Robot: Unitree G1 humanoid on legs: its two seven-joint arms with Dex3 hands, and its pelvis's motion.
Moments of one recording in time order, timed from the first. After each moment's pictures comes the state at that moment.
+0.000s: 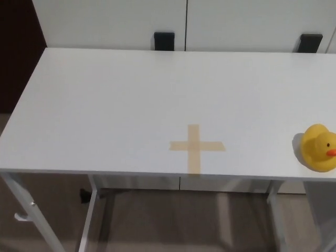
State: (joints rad) left_arm -0.07 0.58 0.01 1.28 0.18 -0.03 0.00; right_arm 0.12 -0.75 -0.42 1.12 0.05 -0.12 0.13
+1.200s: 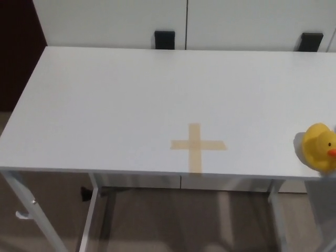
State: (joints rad) left_arm -0.04 0.59 0.04 1.28 0.17 -0.03 0.00; right_arm -0.41 -0.70 -0.33 0.53 0.08 -0.01 -0.01
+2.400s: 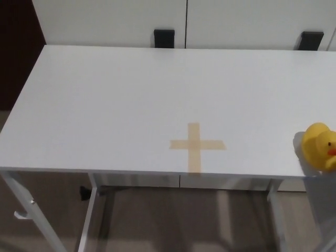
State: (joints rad) left_arm -0.05 0.57 0.02 1.28 0.18 -0.03 0.00; right_arm -0.49 -0.48 -0.10 0.88 -0.01 -0.08 0.00
